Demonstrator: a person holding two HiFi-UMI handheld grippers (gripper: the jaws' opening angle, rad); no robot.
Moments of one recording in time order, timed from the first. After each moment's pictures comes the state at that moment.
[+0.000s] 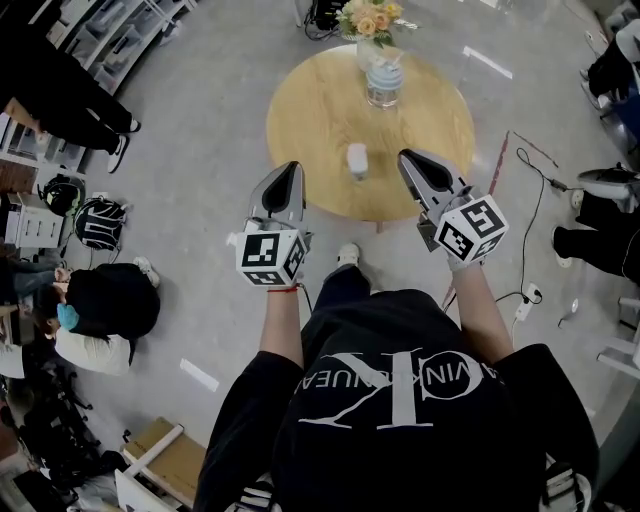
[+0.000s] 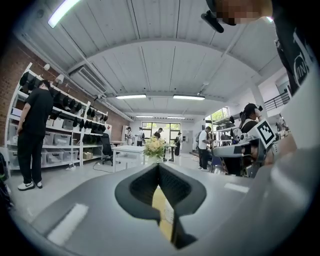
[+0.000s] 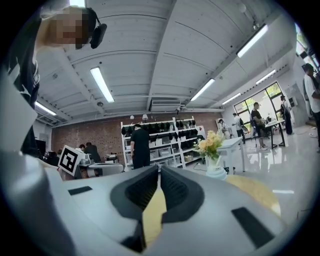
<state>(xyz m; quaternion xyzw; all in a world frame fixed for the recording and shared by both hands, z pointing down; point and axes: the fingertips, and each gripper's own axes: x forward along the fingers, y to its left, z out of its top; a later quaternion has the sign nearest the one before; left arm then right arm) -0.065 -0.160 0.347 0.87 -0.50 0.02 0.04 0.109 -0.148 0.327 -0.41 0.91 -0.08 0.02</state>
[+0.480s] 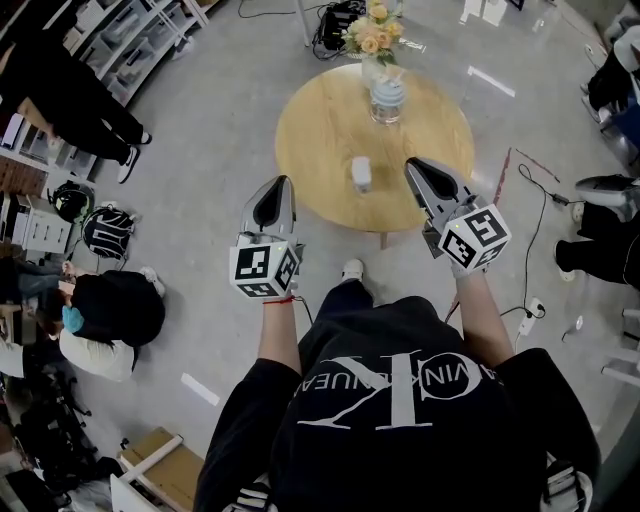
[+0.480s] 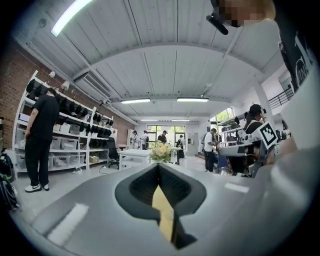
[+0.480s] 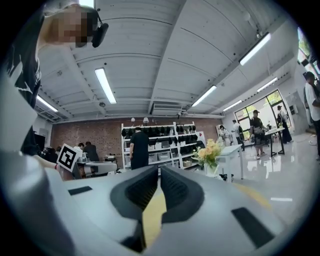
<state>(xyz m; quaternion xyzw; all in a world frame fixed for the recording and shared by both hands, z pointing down) -0.096 -0.142 0.328 0.85 -0.52 0.01 0.03 0.115 -0.134 0.308 -0.42 0.91 -0.05 0.03</state>
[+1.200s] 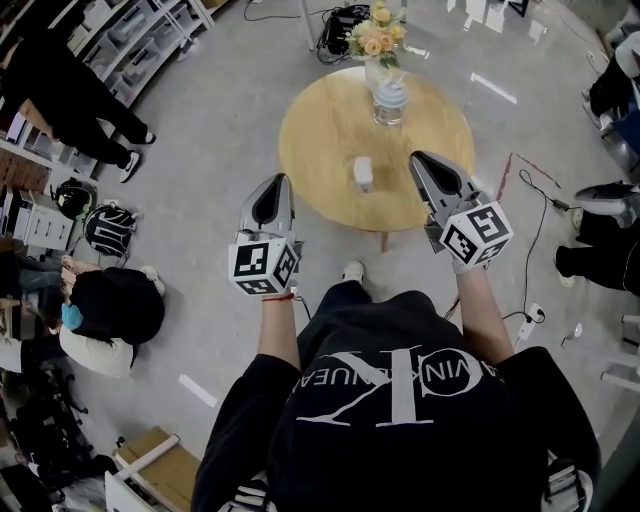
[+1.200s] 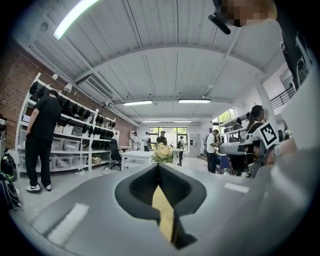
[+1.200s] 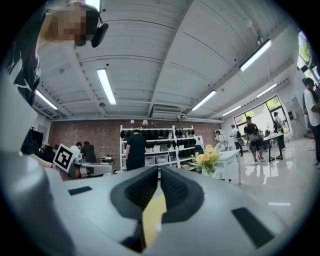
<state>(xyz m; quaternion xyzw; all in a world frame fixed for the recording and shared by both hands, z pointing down) -0.102 -0.140 0.320 0.84 -0.54 0.00 0.02 0.122 -0.139 0.293 -0.43 0.90 -0.02 0.04</state>
